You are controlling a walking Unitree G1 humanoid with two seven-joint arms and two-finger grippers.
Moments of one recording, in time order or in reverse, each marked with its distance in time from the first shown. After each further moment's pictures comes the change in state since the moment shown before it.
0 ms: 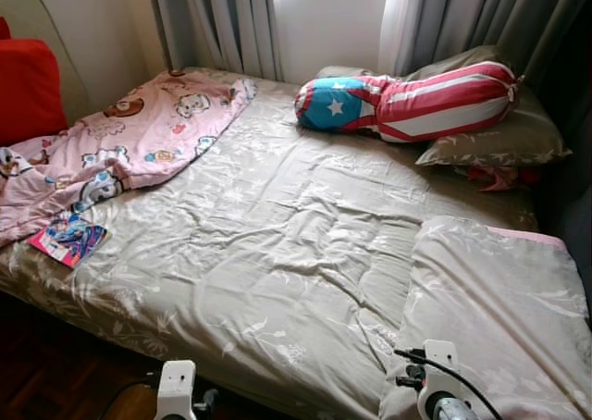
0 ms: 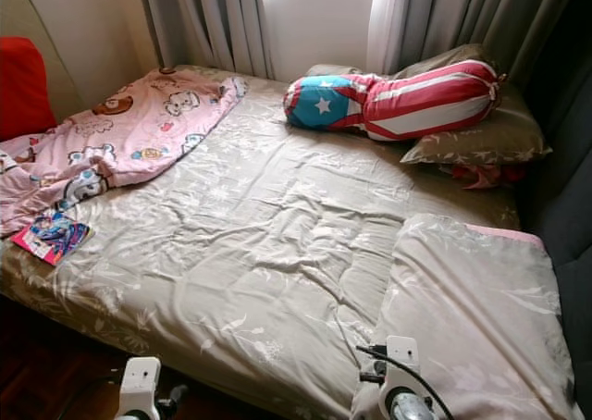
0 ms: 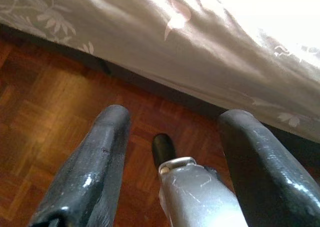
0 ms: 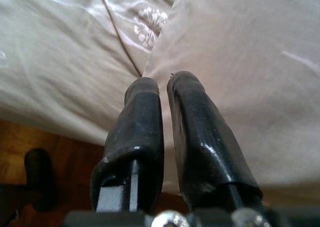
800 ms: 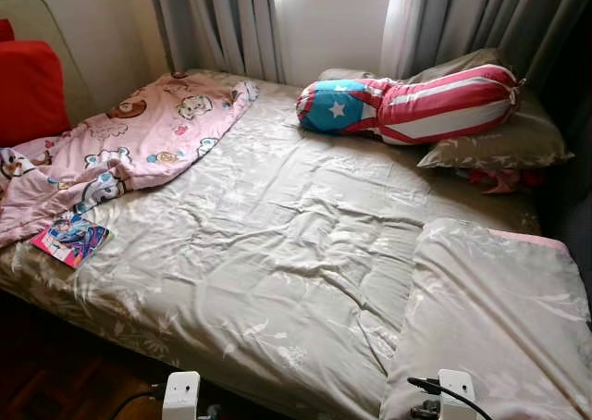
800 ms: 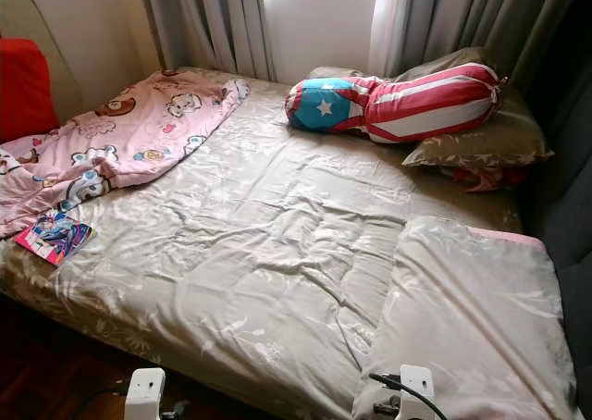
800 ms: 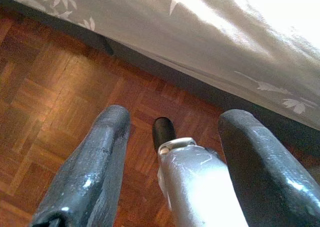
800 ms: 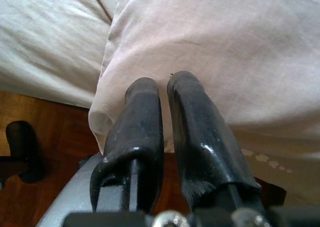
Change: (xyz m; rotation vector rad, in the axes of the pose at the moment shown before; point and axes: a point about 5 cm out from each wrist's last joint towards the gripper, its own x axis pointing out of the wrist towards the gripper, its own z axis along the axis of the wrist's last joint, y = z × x) left arm -0.002 -0.005 -0.013 -0.019 0.068 0.024; right arm -0.011 -0.019 -0.034 0.022 0.119 -0.066
